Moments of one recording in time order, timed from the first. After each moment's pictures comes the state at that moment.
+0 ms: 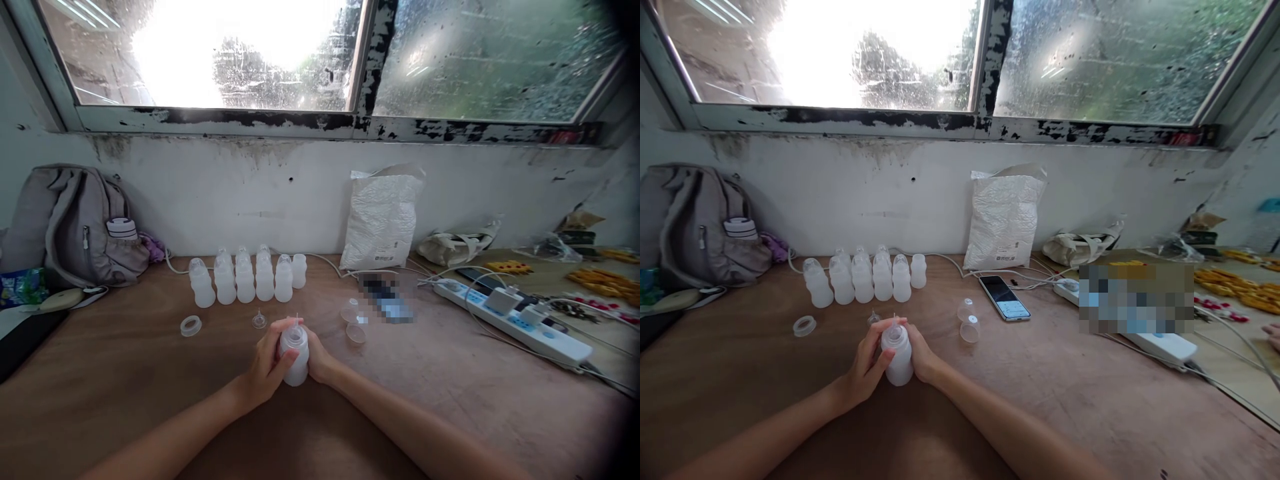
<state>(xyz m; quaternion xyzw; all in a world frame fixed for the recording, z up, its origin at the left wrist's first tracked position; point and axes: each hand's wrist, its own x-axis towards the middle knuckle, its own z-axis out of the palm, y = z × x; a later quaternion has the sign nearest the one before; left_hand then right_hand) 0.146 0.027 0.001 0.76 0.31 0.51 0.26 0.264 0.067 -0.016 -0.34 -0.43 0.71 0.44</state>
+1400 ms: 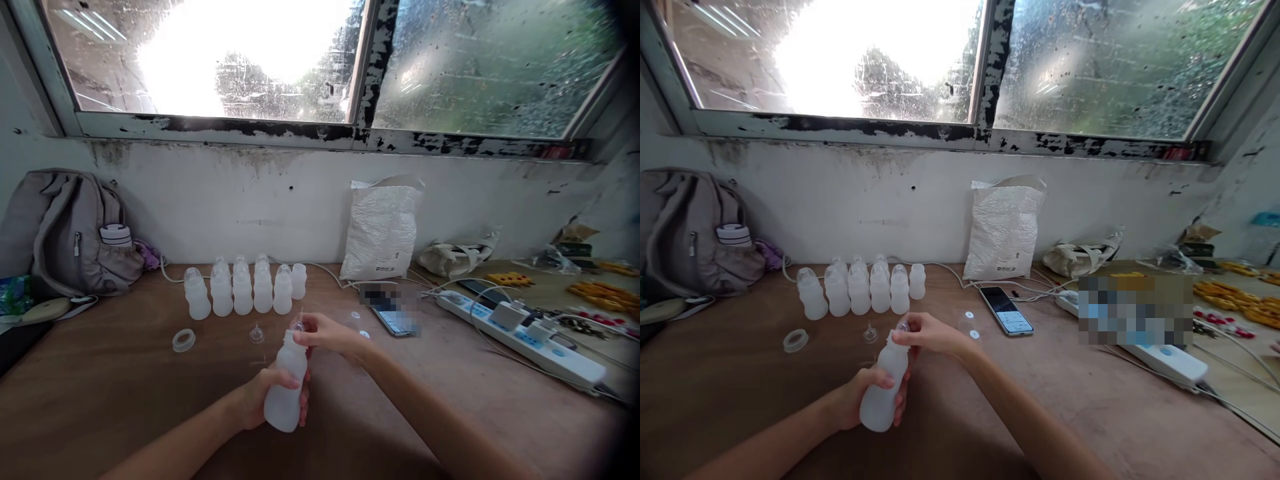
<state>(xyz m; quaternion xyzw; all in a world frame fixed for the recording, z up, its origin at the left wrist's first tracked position) 0.151 0.040 -0.015 0.38 0.21 0.31 0.85 0.312 0.100 0.049 -0.31 -0.67 0.64 0.22</state>
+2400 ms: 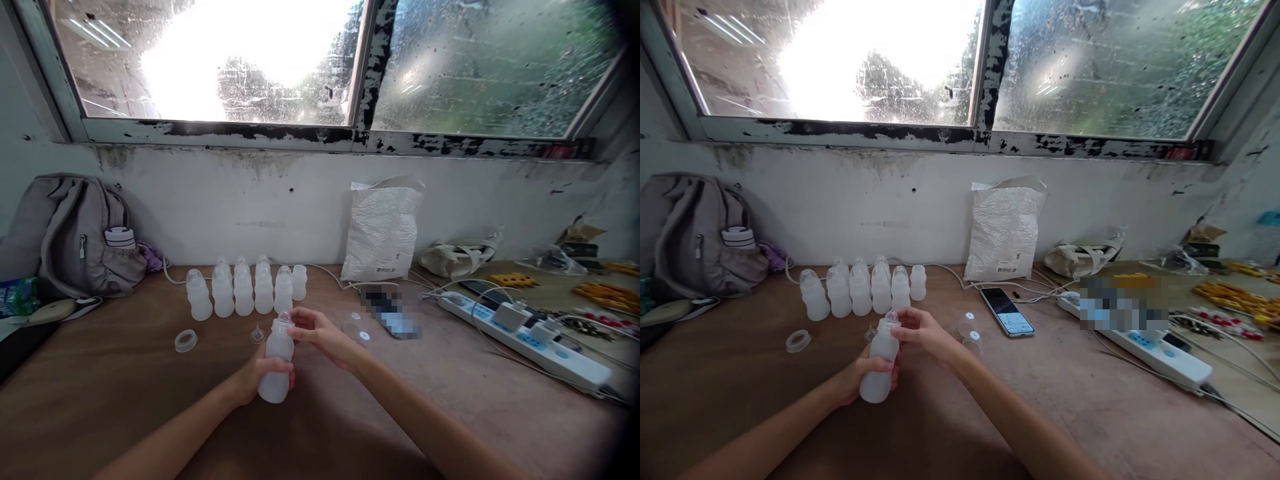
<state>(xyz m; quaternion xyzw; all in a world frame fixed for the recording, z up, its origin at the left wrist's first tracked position) 0.139 0.055 -0.005 0.46 0.32 0.39 0.73 0.297 0.090 0.047 -0.29 -0.62 0.64 0.35</state>
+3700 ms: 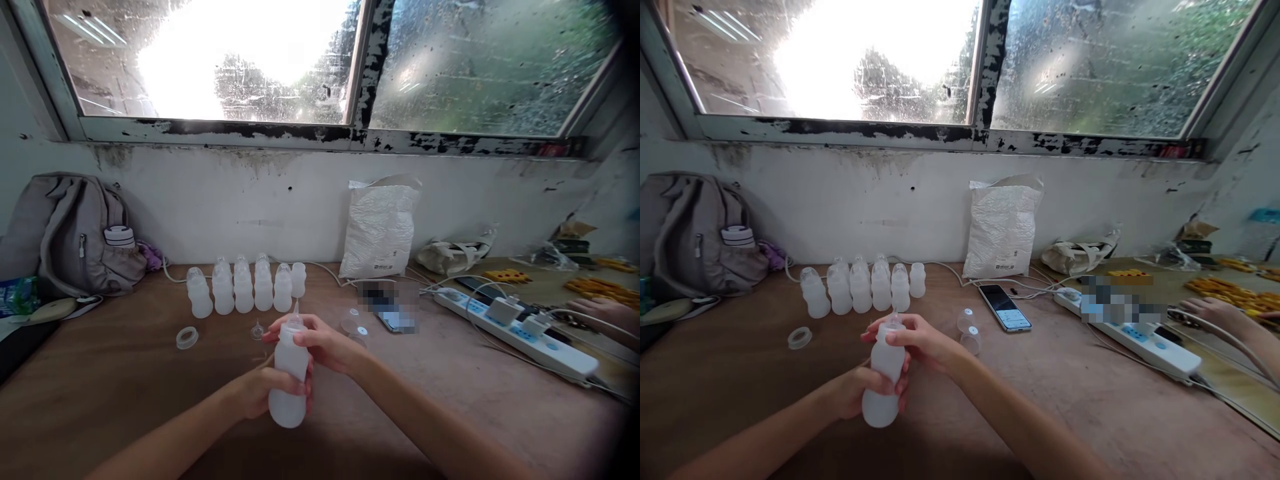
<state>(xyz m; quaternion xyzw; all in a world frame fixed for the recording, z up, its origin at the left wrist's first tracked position) 0.152 0.031 0.021 0.44 0.24 0.33 0.80 0.291 0.066 0.070 -0.21 -0.61 0.71 0.28</state>
